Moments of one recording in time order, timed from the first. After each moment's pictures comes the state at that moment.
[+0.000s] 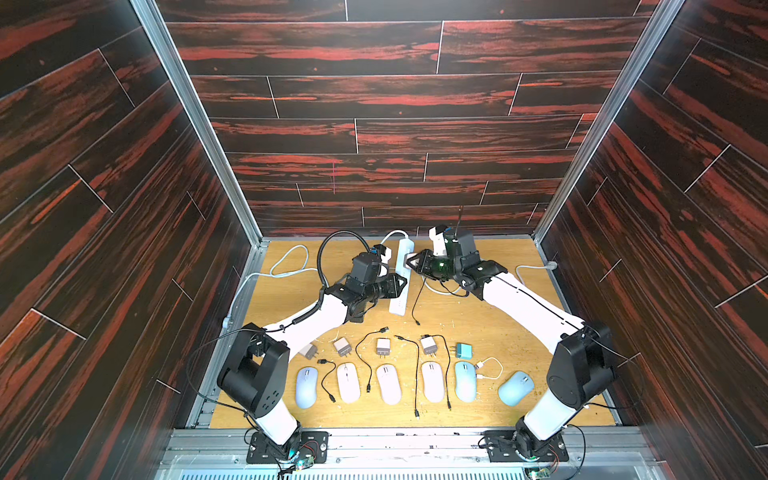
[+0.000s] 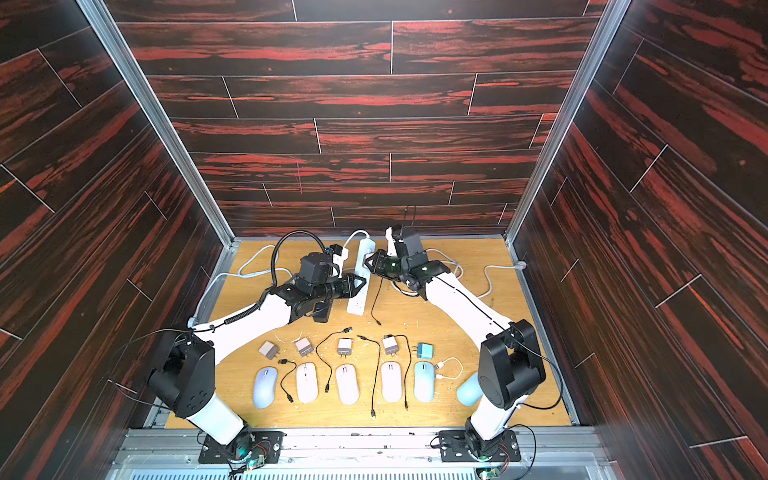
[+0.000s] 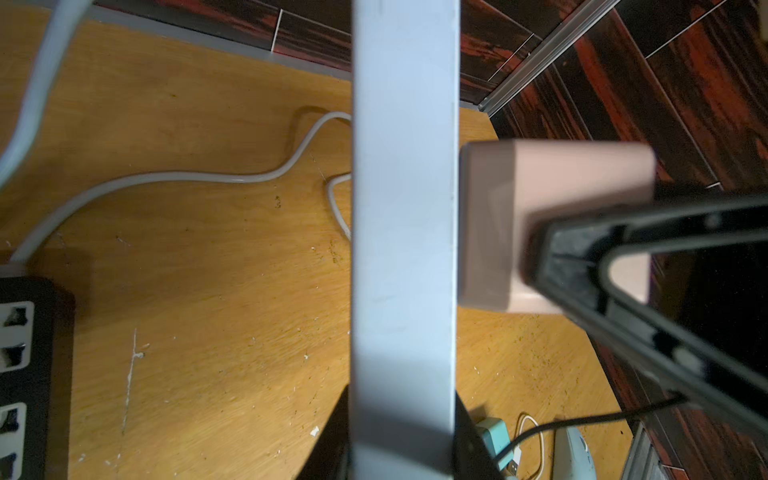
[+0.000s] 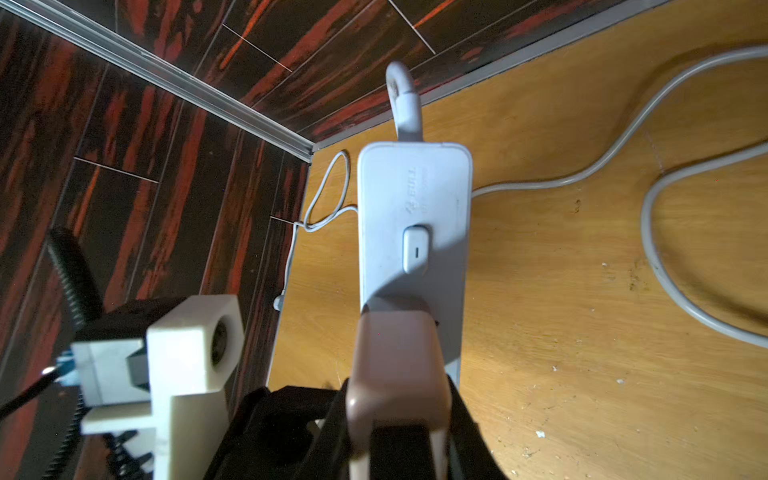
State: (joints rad) left arm -0.54 1.66 1.17 -0.03 0.26 -0.55; right arm 0.54 1.69 1.45 -0.31 -0.27 0.72
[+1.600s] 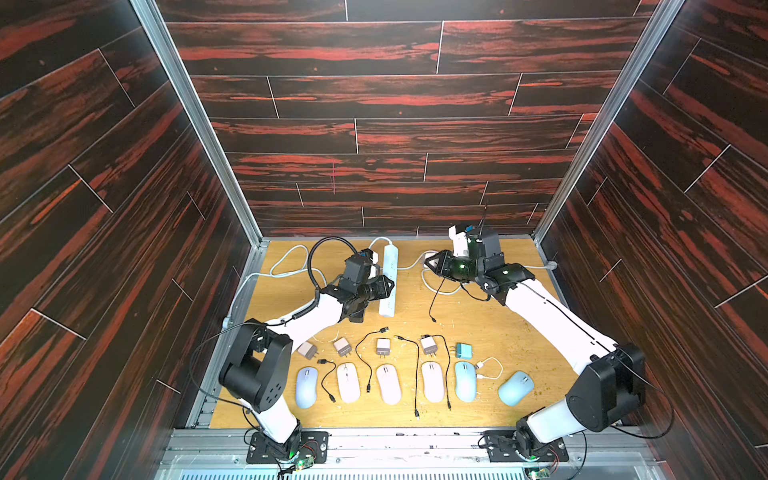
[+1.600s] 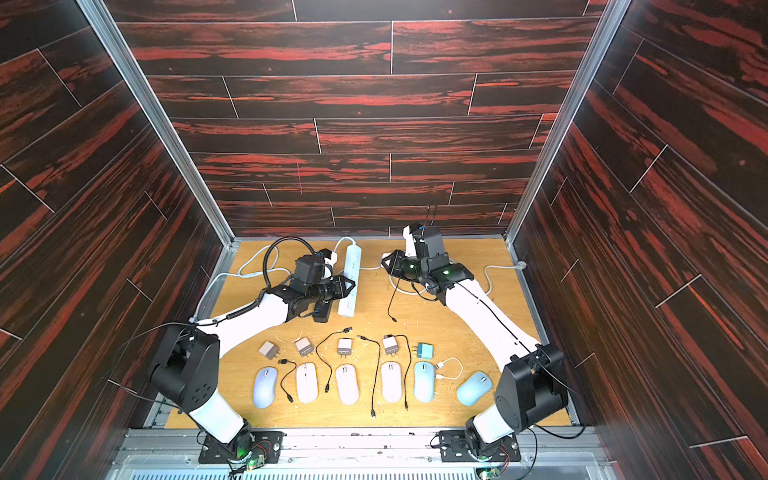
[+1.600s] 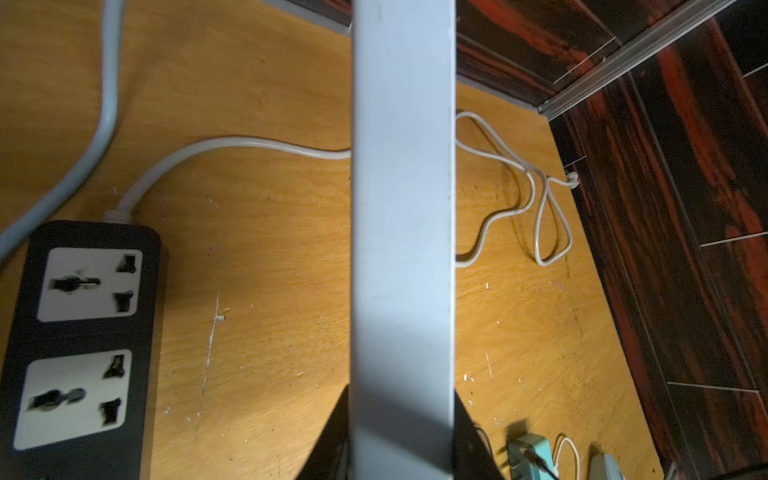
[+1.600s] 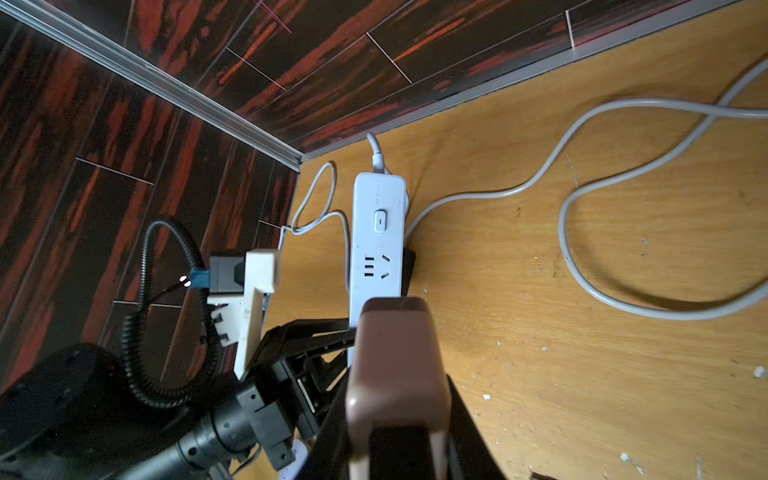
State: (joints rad) left arm -0.47 1.72 1.17 -0.10 0.26 -0.57; right arm 0.46 1.53 1.37 -0.42 -0.29 0.62
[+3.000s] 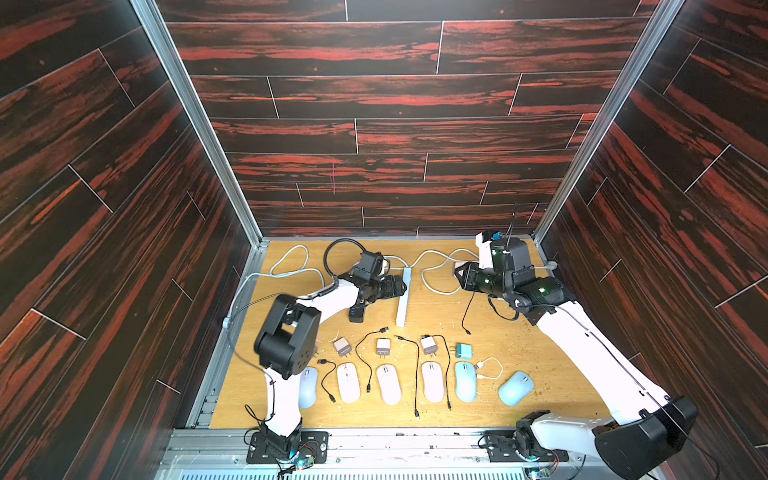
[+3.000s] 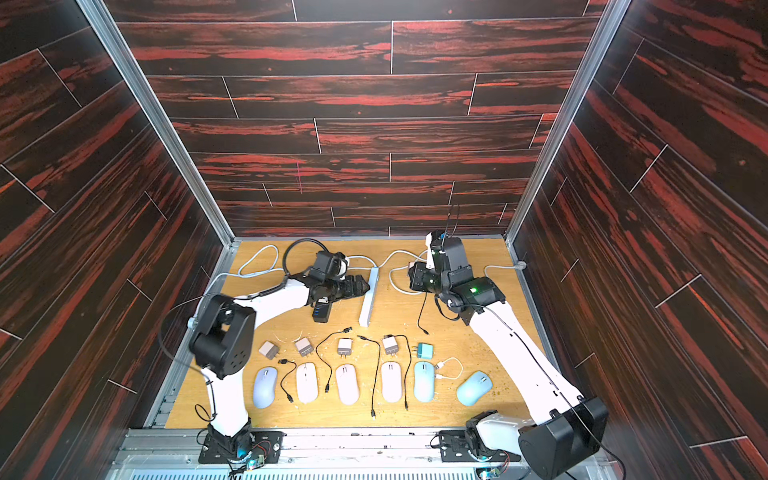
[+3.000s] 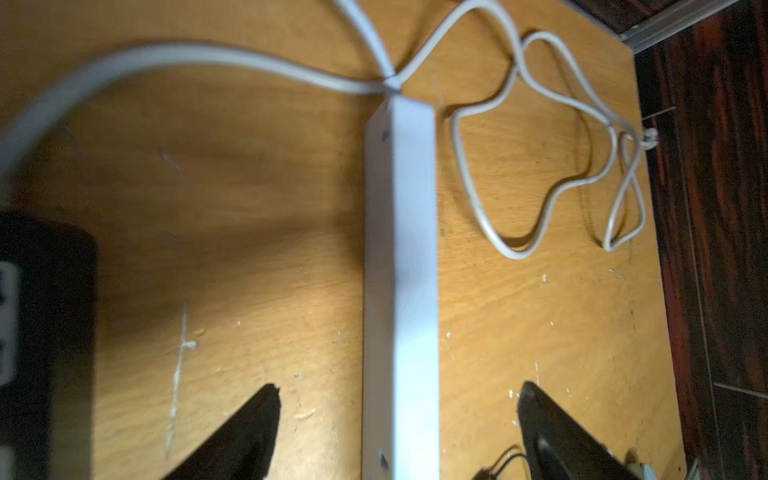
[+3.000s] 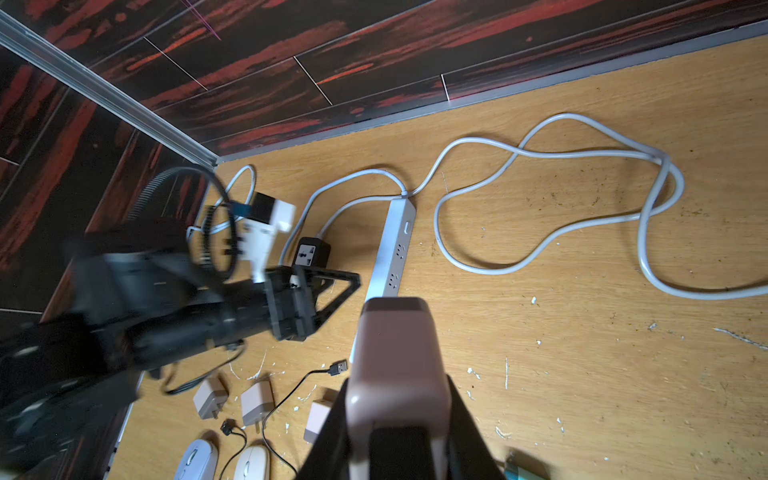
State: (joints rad) left arm -0.46 1.90 1.34 -0.21 0.30 -0.54; right arm 0.45 1.28 1.30 -0.66 -0.05 0.48
